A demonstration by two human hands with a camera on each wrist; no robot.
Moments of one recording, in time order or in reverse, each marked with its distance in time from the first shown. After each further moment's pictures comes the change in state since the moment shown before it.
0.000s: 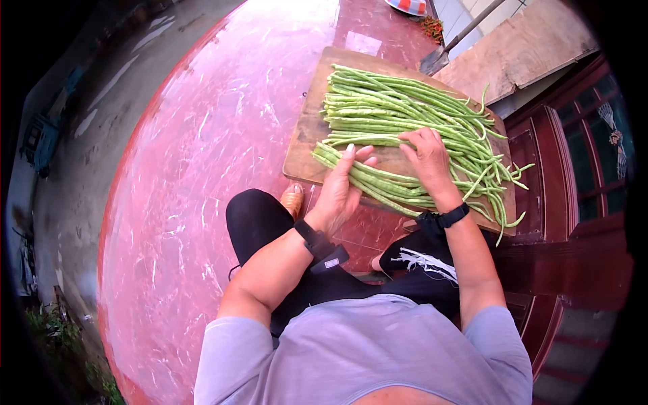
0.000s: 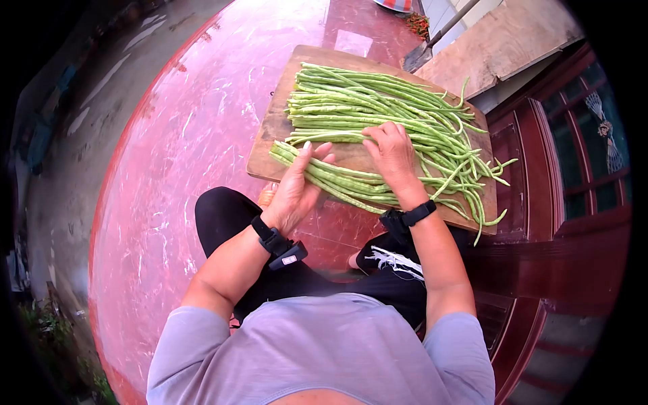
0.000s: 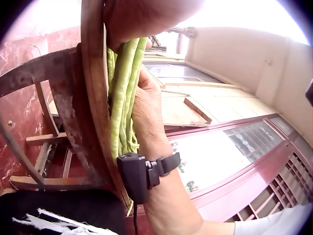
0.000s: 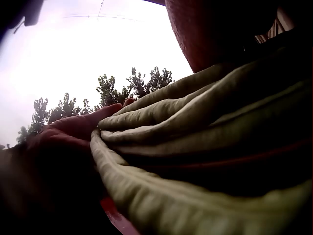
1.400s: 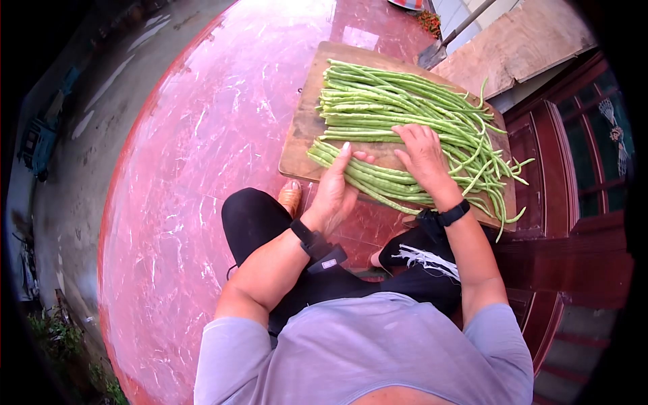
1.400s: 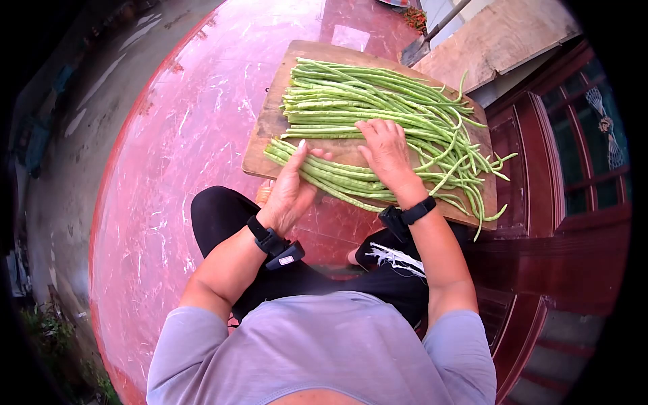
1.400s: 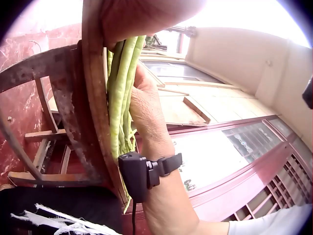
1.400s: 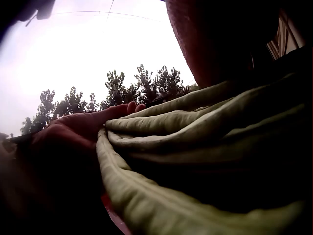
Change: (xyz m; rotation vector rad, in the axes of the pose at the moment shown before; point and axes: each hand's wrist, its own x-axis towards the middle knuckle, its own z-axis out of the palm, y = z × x) left_hand -0.004 0.000 0.001 -0.058 0.039 -0.039; right_hand -0.001 -0.006 -0.007 -0.060 -0.099 -0.145
